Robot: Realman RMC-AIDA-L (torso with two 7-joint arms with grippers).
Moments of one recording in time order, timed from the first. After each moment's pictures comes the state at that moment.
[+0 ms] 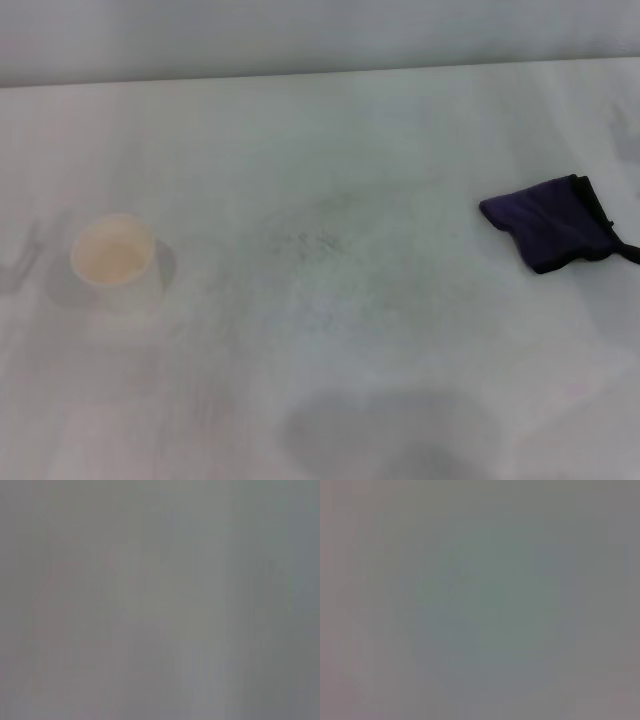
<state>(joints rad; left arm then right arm) -0.25 -2.08 1.18 0.21 -2.66 -1.26 2.82 0.37 2.01 2.36 0.33 -0.75 0.98 -2.62</state>
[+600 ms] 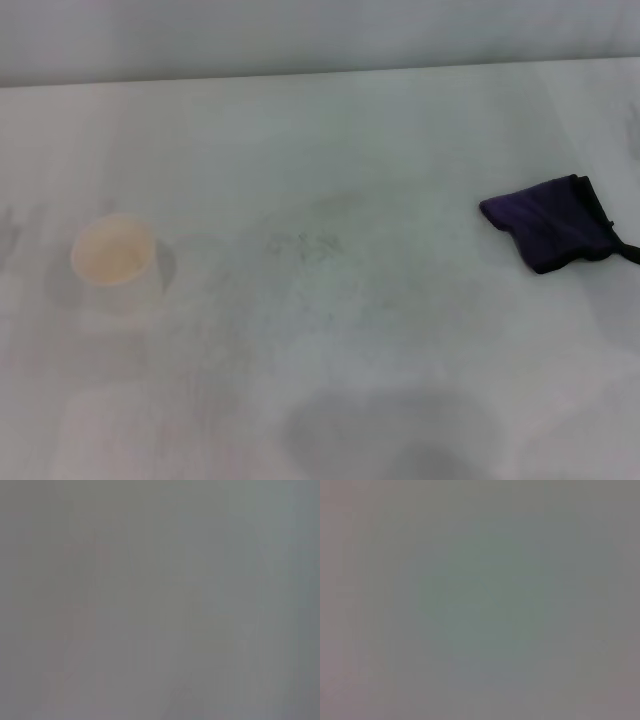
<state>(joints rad) -0.32 -2.09 1.18 0.13 -2.84 -1.26 2.82 0.36 2.01 2.38 0.30 -0.68 1.02 -2.83</state>
